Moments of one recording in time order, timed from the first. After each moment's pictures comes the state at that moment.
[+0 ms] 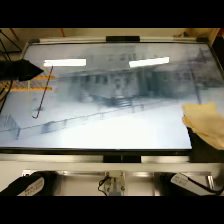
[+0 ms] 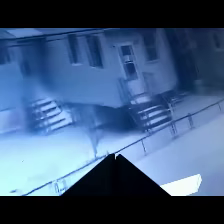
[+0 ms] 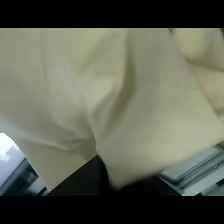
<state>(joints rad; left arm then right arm) 0.02 -1.07 1.51 1.05 -1.27 -1.43 -0.82 -1.29 1.31 -1.64 1.76 1.63</state>
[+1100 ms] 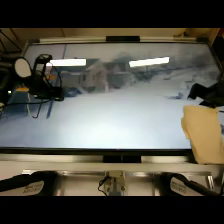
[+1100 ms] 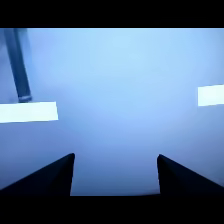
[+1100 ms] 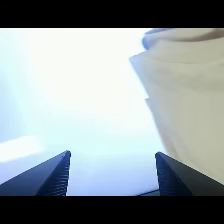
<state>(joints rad) -0.24 -1.37 1.50 1.60 -1.50 -1.63 -0.24 -1.29 1.42 -1.49 1.46 1.70</state>
